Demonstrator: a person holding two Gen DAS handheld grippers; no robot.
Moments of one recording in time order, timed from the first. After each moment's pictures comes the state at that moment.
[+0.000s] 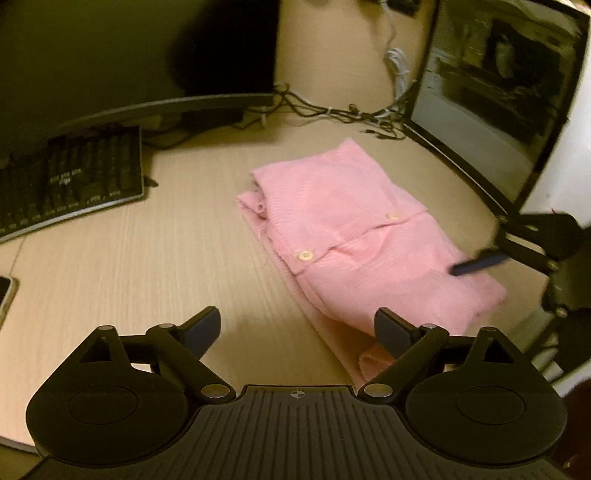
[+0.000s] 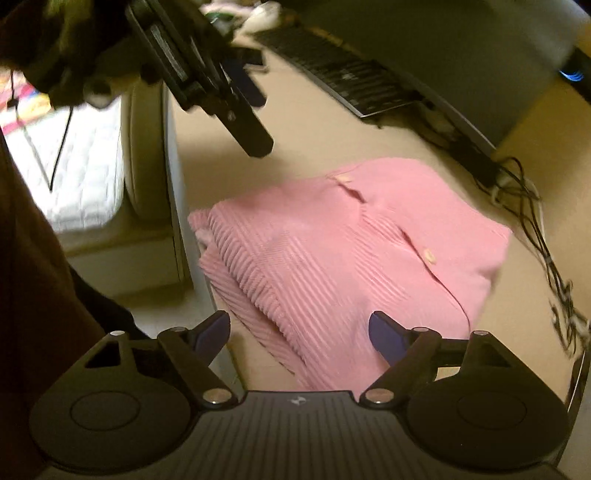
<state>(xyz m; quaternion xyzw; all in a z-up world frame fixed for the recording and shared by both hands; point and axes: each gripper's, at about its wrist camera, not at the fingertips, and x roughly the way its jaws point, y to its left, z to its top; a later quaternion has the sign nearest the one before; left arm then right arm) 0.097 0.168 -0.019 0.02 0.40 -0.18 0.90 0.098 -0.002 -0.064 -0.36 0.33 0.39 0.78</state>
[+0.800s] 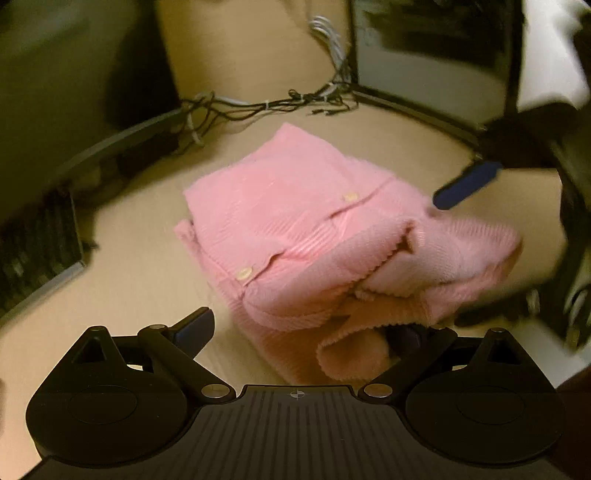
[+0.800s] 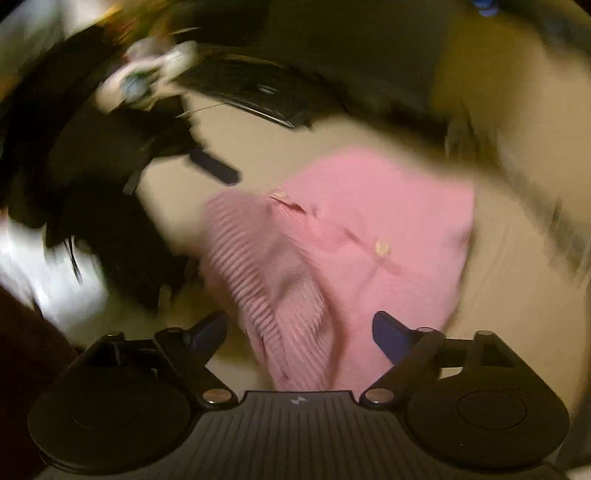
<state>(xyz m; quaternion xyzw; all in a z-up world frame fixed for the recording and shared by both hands) 0.124 0.094 -0.051 0.12 0.38 -0.22 0.89 0.112 -0.033 -0.044 -0.26 0.33 0.35 0.84</state>
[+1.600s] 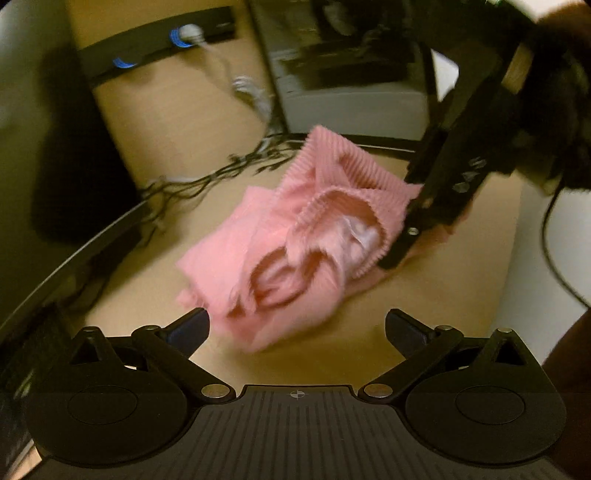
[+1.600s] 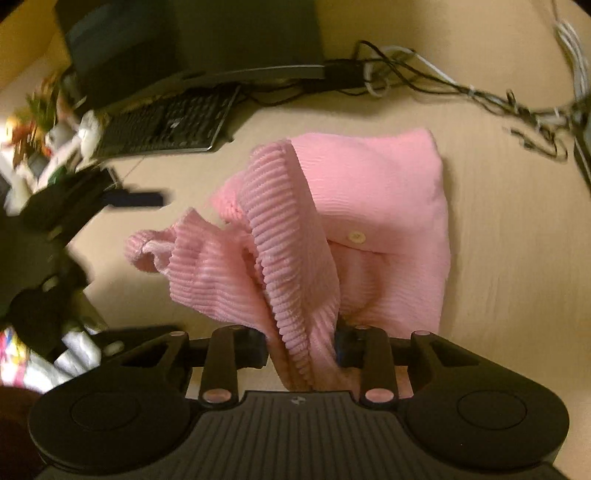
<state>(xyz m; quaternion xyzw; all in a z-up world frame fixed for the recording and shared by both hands) 0.119 0.108 -0.036 0.25 0.26 -0.35 0.87 0.184 -0.044 -0.016 -0.02 0.48 0.25 0.84</state>
